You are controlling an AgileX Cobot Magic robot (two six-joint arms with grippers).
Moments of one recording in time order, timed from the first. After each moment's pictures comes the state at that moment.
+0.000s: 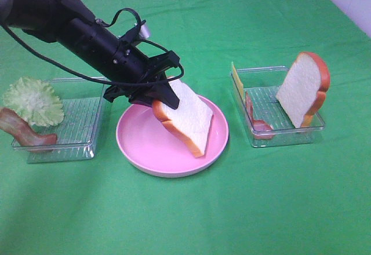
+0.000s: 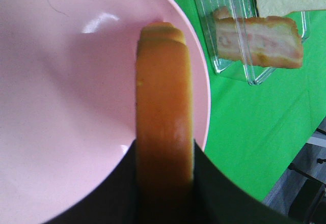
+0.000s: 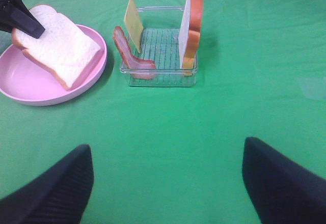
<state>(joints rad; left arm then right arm) -0.38 2.14 -1.48 -0.93 0.83 0.40 -0.03 -0.01 -0.50 0.17 1.07 -0.17</state>
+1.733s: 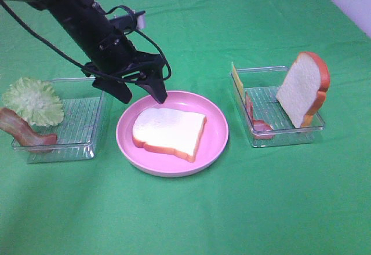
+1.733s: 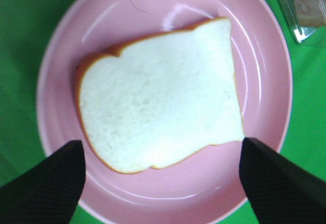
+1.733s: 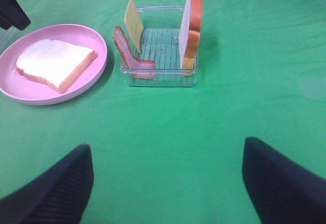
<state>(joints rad) -0.38 2.12 -1.63 -0.47 0.94 0.24 -0.03 -0.01 -0.50 0.17 1.07 -0.17</state>
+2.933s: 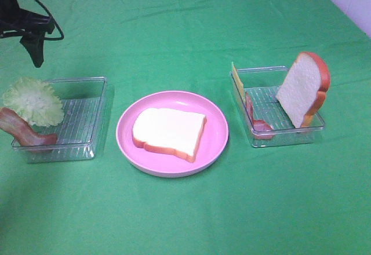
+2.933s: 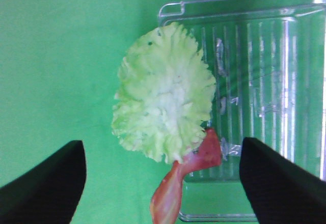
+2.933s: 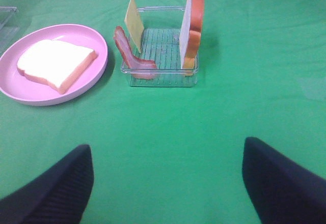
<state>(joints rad) -0.11 2.04 -1.77 0.07 1.22 -0.15 -0.03 -0.01 -0.50 0.17 1.07 -0.17</state>
